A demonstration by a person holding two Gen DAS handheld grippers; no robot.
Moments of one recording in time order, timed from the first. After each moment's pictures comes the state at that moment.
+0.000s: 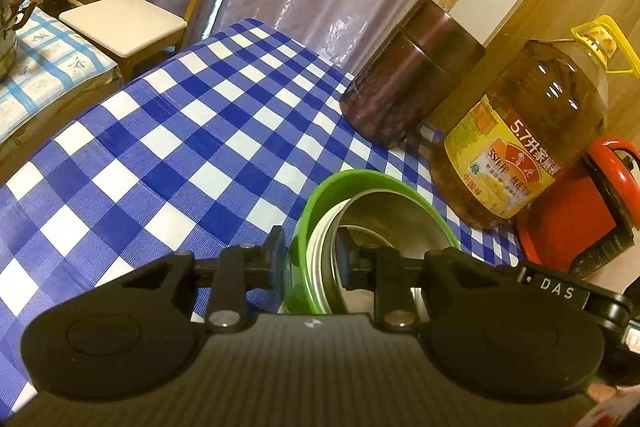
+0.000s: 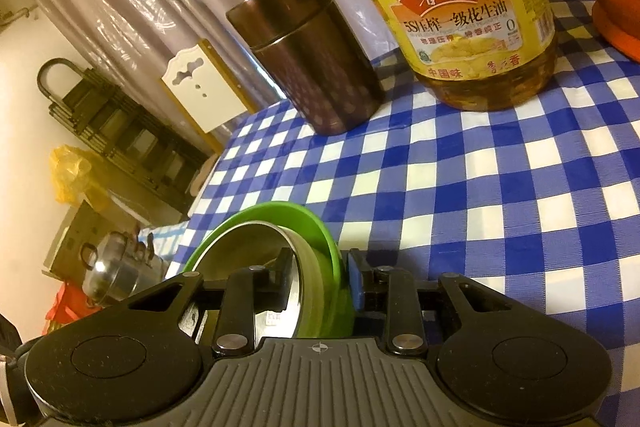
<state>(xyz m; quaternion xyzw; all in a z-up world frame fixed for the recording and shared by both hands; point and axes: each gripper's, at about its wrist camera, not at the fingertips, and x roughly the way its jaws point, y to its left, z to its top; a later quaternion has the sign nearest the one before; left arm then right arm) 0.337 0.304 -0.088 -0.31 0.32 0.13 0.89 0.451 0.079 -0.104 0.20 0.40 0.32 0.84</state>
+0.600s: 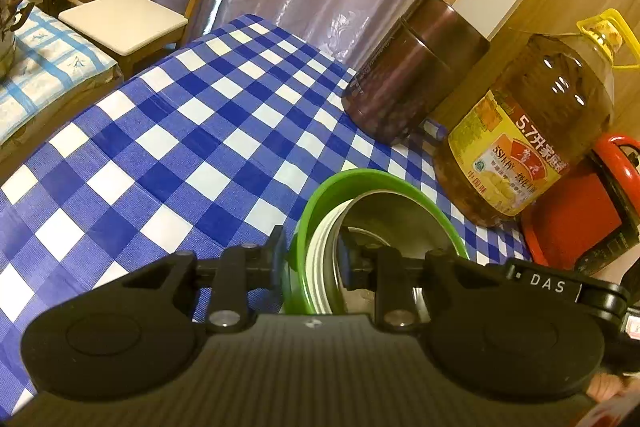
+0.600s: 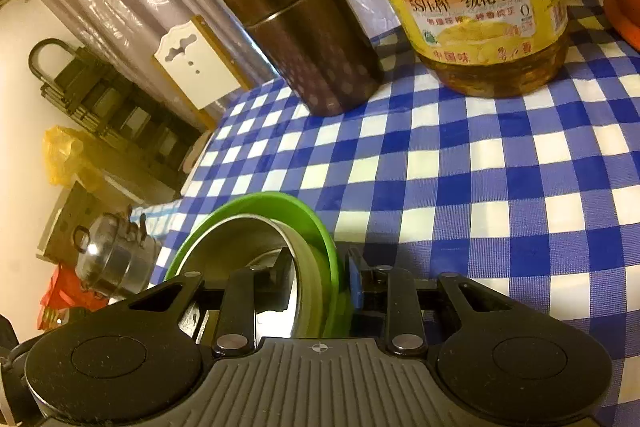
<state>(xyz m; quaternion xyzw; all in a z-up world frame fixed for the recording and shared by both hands) 0.346 0.303 -0.090 -0.30 0.32 0.13 0.89 0.463 0.088 -0.106 0.18 0.44 0.31 0.82</state>
